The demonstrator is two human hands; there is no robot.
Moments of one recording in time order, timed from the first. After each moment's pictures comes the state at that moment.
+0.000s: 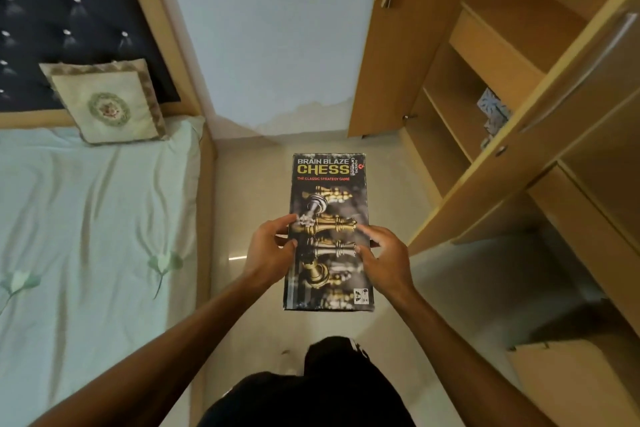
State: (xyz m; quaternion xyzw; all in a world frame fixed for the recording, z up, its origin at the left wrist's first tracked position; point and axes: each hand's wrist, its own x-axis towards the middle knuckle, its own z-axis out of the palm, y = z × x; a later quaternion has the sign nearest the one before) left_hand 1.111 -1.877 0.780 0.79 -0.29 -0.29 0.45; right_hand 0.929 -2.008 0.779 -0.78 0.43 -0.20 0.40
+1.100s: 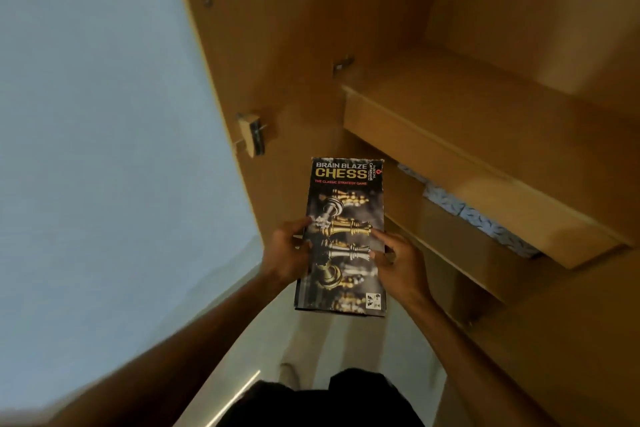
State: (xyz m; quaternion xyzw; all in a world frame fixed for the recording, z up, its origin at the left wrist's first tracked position) left_hand 1.421 -2.664 0.813 0.65 -0.56 -0.38 0.35; right_hand 1.202 -2.667 0.784 -0.64 0.62 -0.33 0.32
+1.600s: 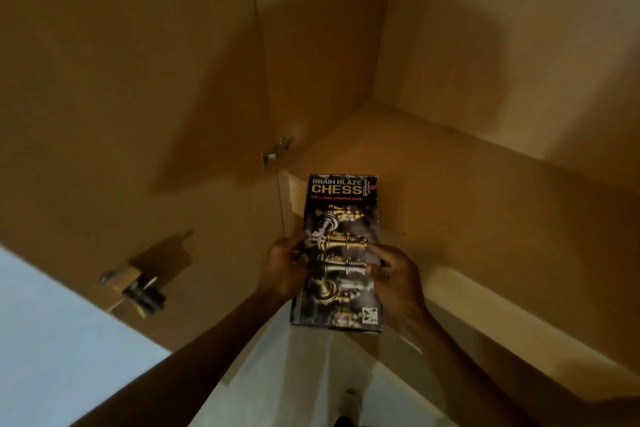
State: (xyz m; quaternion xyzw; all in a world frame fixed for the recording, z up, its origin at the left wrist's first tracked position) left_hand 1.325 -2.979 0.824 0.58 -0.62 -0.38 0.36; right_hand 1.113 -2.953 0.800 -0.56 0.64 -0.41 0.33
